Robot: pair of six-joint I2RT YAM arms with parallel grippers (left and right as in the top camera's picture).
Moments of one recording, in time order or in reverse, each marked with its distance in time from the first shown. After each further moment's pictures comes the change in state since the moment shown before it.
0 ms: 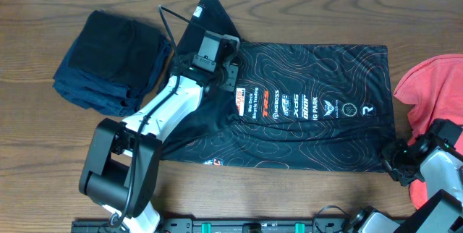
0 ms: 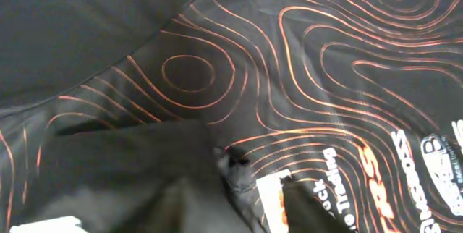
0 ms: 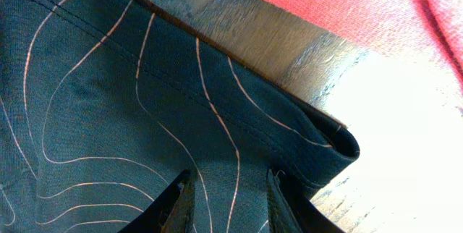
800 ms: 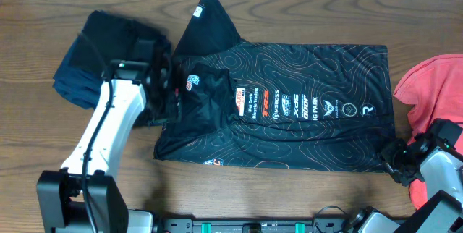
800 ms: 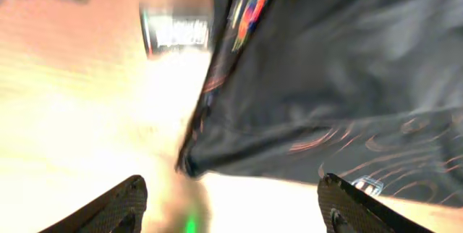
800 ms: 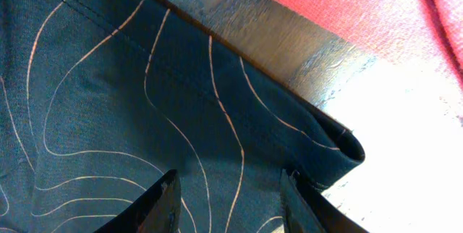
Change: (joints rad) left arm 0.338 -0.237 -0.045 -0.854 -0.037 -0.124; right arm 0.000 -0.003 0.000 -0.003 0.004 -0.055
